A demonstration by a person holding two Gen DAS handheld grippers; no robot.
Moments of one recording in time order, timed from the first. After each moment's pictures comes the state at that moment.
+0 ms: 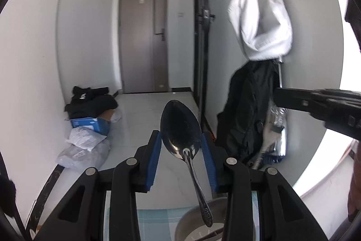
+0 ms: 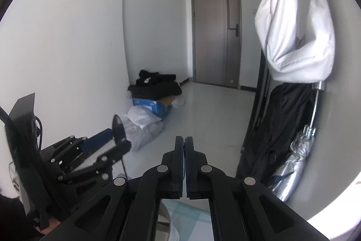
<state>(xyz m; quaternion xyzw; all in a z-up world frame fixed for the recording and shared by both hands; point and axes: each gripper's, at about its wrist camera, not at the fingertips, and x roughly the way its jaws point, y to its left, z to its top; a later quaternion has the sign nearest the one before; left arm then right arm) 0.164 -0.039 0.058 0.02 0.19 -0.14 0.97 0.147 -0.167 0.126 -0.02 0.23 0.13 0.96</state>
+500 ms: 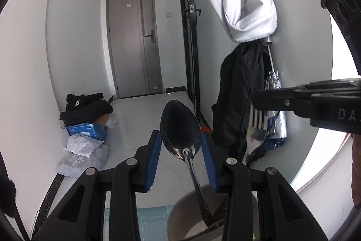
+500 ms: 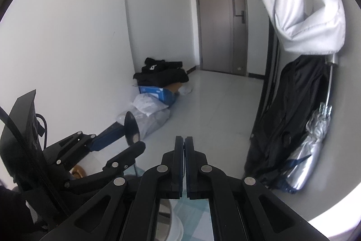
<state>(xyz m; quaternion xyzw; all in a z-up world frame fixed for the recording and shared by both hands) 0.157 -0.052 0.035 0.06 0.18 -0.15 0.97 0.157 -0.168 0.086 -0.01 0.27 0.16 0.95</state>
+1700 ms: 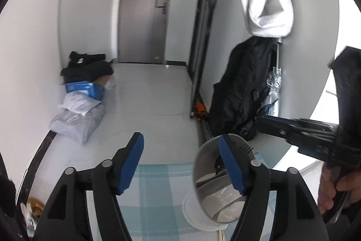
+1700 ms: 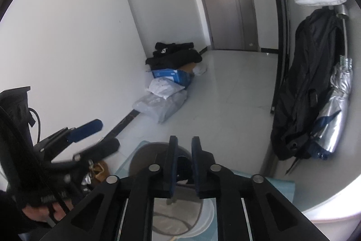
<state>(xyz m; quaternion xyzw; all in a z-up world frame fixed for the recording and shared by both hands) 0.133 -0.001 0.038 -0.03 0.28 -0.15 0.95 0.142 -0.159 0.041 0.05 0.32 0.20 0.93</state>
